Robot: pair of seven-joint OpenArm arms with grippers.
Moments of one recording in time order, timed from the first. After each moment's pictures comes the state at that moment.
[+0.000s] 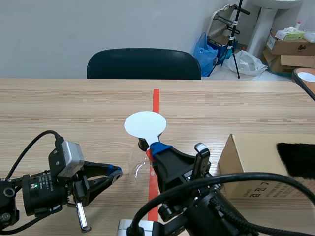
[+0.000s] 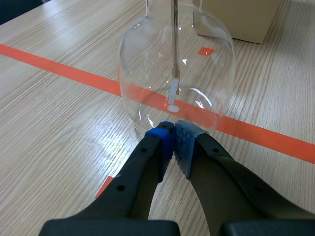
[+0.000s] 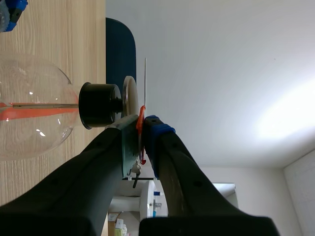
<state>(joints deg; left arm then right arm) -3.1 -28.3 32.7 53.8 10.0 -31.4 -47.3 -30.6 13.5 -25.6 95.4 -91.3 -27.8 9.6</state>
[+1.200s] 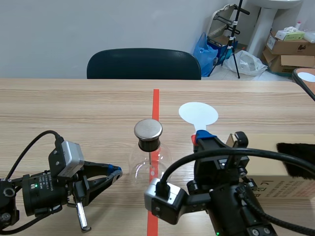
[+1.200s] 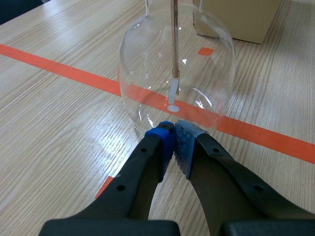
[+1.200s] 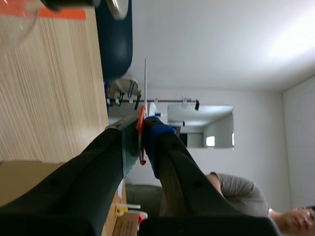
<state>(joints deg) -3.1 -28.3 32.7 53.8 10.0 -31.4 -47.3 -30.6 13.5 -25.6 95.4 -91.3 -27.8 -15.0</state>
